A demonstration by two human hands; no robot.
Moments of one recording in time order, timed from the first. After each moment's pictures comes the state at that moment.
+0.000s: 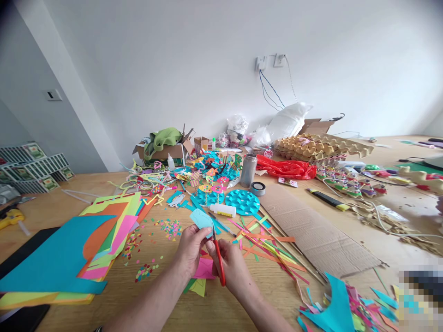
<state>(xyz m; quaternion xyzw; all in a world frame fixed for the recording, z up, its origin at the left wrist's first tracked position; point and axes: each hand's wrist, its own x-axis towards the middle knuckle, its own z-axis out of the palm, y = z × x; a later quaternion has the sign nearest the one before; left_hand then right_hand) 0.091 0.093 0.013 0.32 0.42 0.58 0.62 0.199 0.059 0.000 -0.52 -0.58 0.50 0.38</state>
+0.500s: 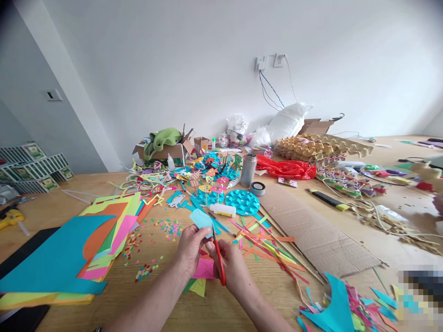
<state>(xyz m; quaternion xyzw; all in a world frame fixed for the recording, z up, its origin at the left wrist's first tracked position) 0.090 0.096 0.008 0.33 0.43 0.57 0.61 0.197 0.060 -0.001 -0.54 -0.56 0.51 0.38</state>
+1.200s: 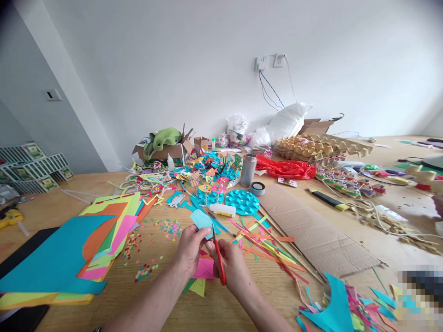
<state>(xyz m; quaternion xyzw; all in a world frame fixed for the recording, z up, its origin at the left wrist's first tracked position) 0.090 0.095 0.008 0.33 0.43 0.57 0.62 0.198 0.060 0.000 -0.54 -0.57 0.50 0.37</state>
